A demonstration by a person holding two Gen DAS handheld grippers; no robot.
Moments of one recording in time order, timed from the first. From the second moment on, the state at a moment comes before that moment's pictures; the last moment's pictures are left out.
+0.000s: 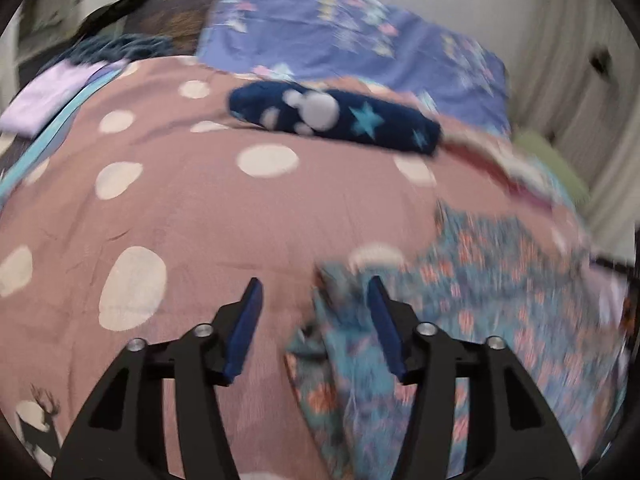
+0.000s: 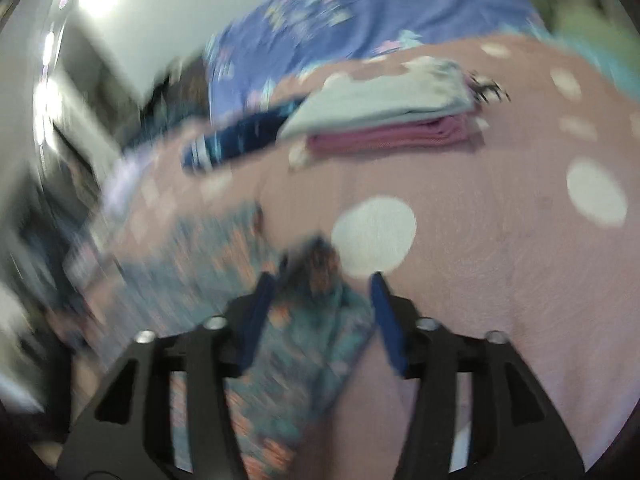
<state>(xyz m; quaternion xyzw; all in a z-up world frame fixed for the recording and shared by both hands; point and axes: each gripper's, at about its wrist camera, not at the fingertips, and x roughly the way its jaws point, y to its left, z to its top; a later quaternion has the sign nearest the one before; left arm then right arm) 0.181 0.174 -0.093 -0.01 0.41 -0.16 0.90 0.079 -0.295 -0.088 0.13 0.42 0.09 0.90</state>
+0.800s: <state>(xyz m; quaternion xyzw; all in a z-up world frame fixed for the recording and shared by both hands) 0.238 0.149 -0.106 -0.07 0.42 -0.20 0.88 0.166 -0.303 -0.121 0.26 0.44 0.12 0.85</state>
